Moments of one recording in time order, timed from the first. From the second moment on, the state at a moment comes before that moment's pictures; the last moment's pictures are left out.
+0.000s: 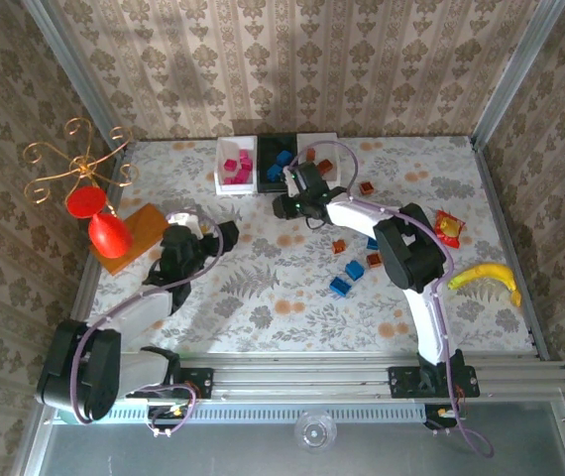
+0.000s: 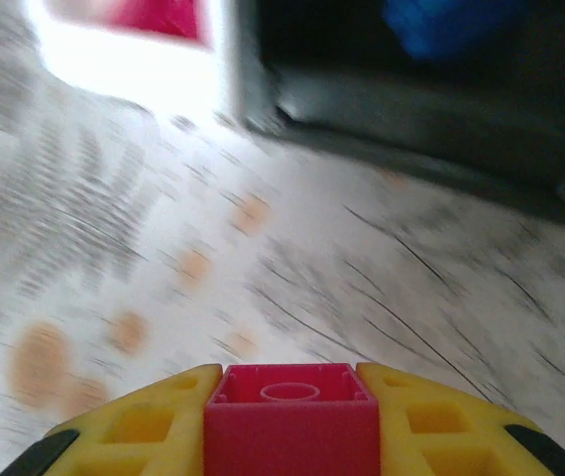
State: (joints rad) left arm -0.32 1.16 0.41 0.42 0.08 -0.49; right arm 0.54 2.19 1.62 -0.14 -0.18 0.32
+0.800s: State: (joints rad) left arm -0.31 0.92 0.38 0.30 0.12 -0.53; right arm 0.56 2.80 2.71 -0.26 -0.09 0.42
